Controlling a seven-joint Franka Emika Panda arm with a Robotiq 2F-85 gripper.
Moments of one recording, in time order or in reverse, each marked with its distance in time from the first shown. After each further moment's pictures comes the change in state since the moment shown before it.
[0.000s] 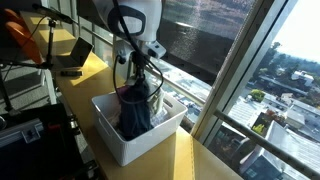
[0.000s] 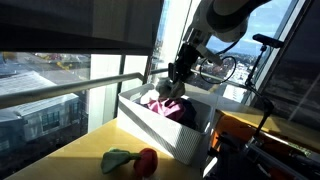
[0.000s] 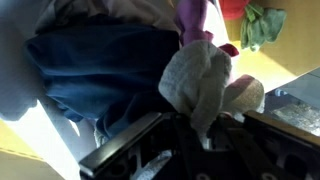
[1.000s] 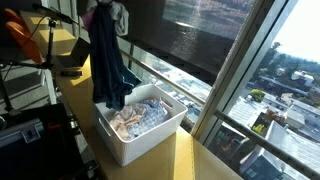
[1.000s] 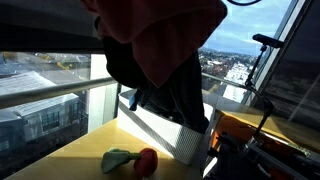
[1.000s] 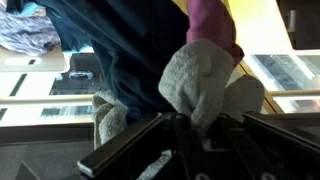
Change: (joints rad) arm 0.238 -0.338 0.309 0.182 -0.208 -0.167 0.195
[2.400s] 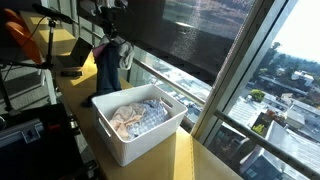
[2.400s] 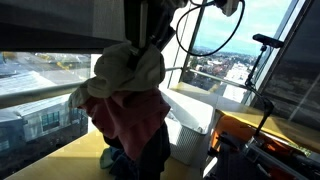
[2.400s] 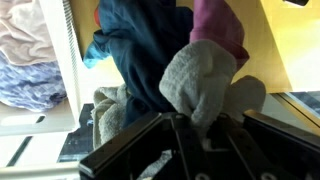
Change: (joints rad) arm -0.001 0.319 -0.071 0.053 -0.024 0.004 0.014
